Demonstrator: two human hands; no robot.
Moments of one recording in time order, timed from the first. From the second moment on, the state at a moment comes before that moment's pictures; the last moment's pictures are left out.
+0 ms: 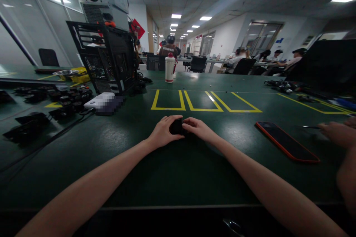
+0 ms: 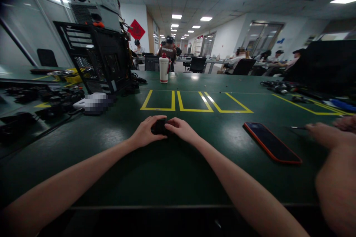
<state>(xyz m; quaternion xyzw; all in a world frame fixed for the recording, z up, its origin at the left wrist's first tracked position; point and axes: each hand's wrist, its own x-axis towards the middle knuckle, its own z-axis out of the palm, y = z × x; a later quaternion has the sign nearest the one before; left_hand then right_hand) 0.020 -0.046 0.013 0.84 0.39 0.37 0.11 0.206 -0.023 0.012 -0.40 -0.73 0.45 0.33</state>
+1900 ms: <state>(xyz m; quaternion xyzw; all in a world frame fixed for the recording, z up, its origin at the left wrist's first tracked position) 0.020 -0.049 0.014 0.84 0.38 0.36 0.11 0.203 -0.024 0.006 -0.40 -0.71 0.44 0.39</state>
